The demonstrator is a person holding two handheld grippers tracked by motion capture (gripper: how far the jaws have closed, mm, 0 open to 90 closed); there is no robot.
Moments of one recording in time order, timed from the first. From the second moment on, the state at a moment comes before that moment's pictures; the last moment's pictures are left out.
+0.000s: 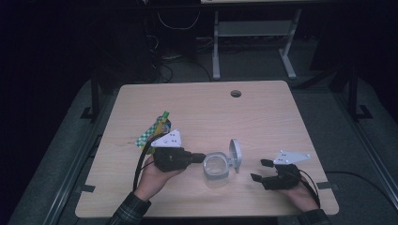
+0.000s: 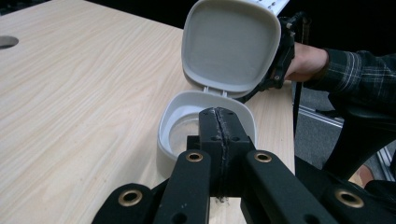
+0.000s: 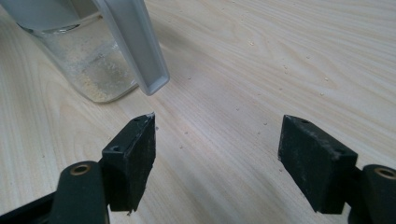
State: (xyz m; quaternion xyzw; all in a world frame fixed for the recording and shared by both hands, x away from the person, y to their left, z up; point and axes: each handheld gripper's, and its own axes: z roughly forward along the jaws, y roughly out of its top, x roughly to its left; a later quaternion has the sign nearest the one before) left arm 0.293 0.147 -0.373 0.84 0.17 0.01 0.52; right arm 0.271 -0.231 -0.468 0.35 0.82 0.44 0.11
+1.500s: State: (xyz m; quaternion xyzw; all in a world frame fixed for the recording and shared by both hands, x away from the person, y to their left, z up) left arm 0.250 0.277 -0.400 0.80 0.34 0.09 0.49; right arm 0.271 -0.228 -0.469 0.34 0.82 0.44 0.10
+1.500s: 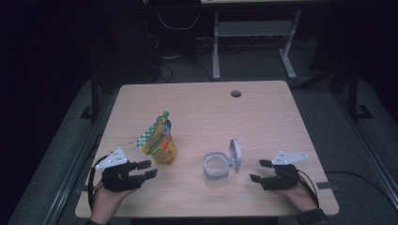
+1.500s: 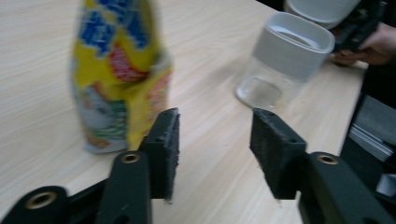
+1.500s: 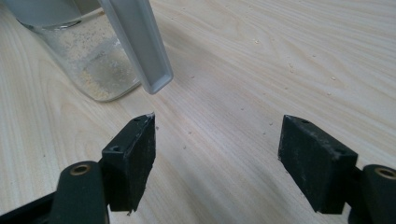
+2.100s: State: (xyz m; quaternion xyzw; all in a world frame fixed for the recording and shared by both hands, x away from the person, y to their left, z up) left arm 0.279 0.274 -0.387 0.78 0.34 0.14 0.50; right arm 0.272 -0.225 -0.470 0.34 0.83 0.44 0.10
